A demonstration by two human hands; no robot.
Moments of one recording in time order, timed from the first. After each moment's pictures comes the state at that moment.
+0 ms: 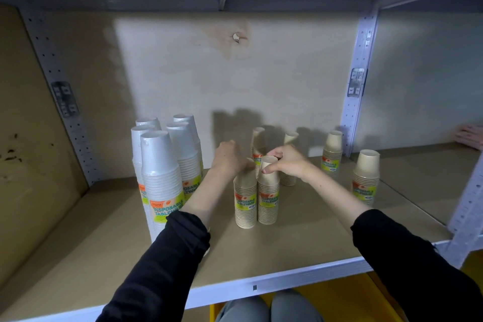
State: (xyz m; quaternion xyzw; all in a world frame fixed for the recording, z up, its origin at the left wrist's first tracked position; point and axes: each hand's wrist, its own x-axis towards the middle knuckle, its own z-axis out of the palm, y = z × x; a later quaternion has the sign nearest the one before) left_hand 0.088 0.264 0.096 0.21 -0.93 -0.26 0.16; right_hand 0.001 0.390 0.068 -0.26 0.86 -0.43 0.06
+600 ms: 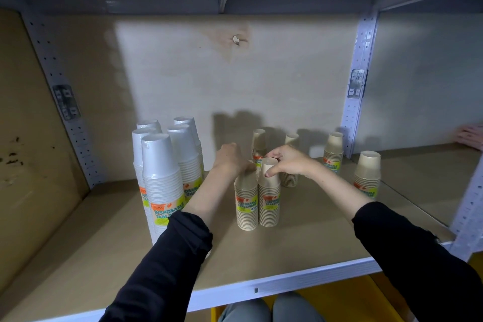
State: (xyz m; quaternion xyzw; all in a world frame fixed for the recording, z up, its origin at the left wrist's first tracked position) left_hand 0.086 0.266 0.100 0.22 -0.94 -0.24 0.12; right_hand -0.006 0.392 0.076 -0.31 0.88 -0.34 0.07
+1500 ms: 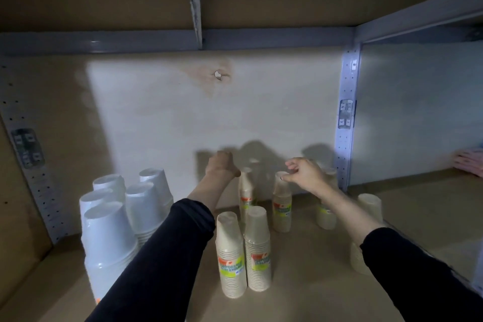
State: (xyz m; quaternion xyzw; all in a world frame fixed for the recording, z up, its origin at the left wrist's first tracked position) left_hand -0.022 0.241 0.140 0.20 -0.96 -0.17 0.12; right_hand -0.096 0.421 0.098 -0.20 0.90 -0.37 -0.09
